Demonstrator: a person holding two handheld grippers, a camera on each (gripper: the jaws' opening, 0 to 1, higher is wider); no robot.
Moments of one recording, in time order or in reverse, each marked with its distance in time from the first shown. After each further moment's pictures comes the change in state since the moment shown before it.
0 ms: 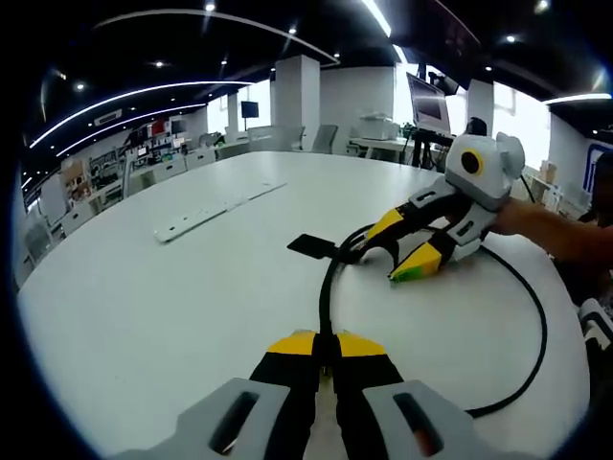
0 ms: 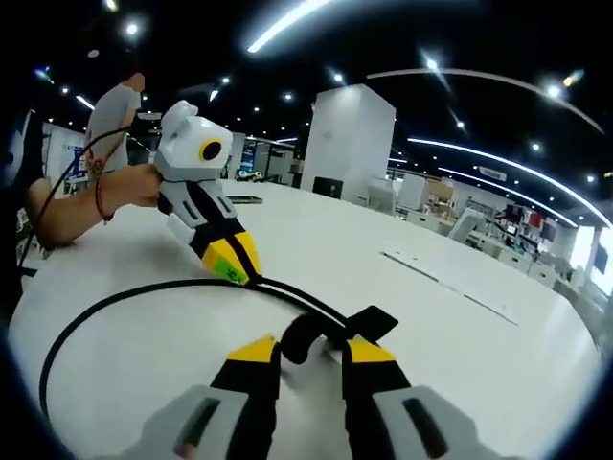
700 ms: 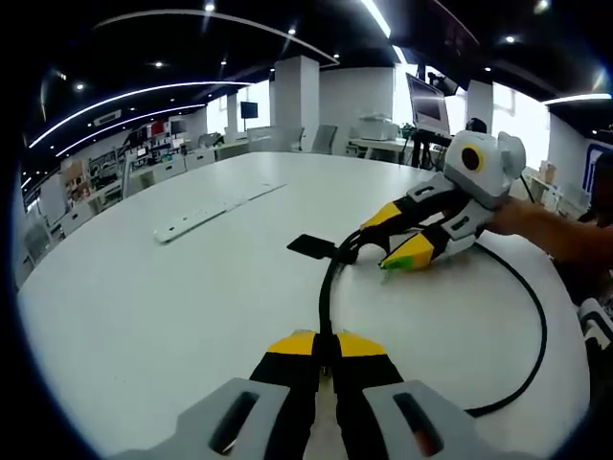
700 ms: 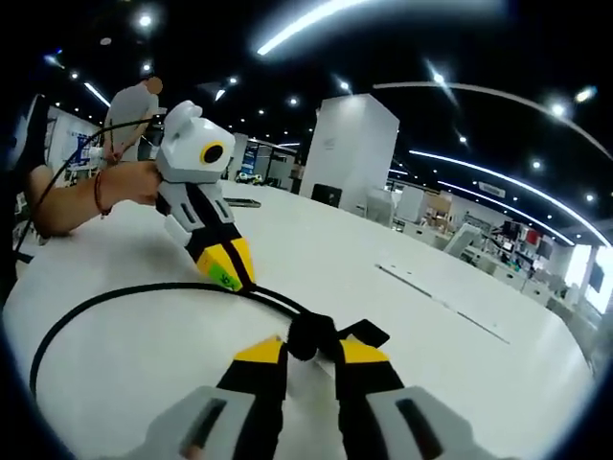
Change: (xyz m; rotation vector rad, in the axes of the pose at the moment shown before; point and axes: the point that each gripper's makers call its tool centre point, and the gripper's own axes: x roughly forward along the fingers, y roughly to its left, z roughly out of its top) left arm 0.000 0.000 0.000 0.000 -0.003 -0.003; right arm 0.003 -0.006 0.008 -0.065 -0.028 -0.024
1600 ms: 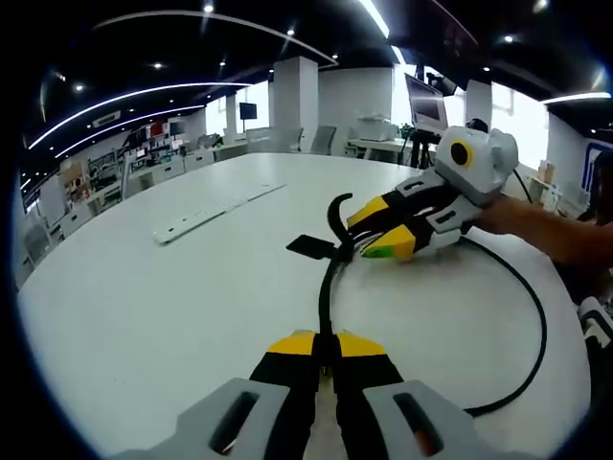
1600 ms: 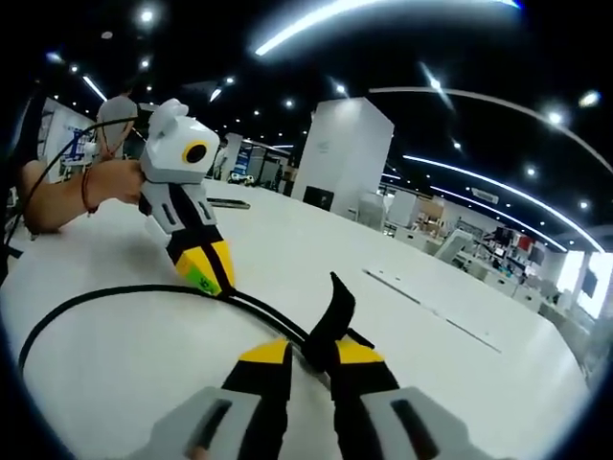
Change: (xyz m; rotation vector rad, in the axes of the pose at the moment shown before) left arm 0.002 0.001 0.001 0.005 -0.004 -0.003; right arm 0.006 -0.017 0.003 -0.016 -0.011 -0.045
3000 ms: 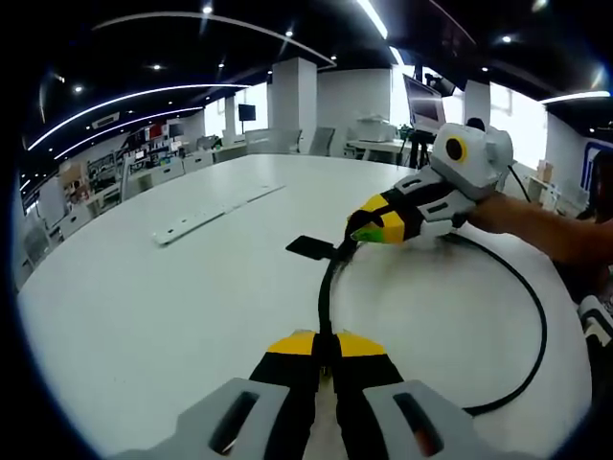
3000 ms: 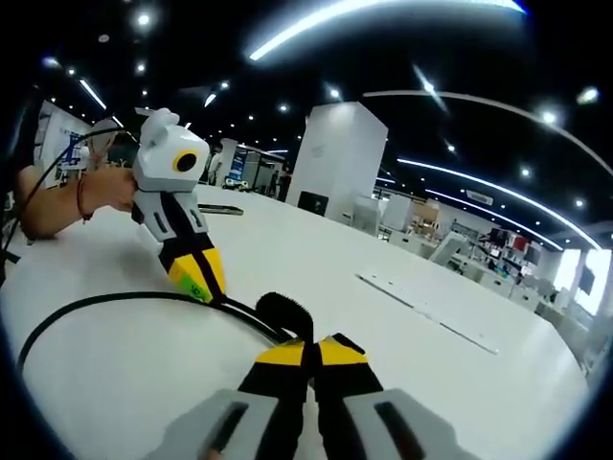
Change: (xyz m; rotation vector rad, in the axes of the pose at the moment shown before) left arm 0.000 -0.003 -0.001 0.004 -0.006 -0.004; right arm 0.000 -0.007 0.004 0.013 -0.023 -0.018
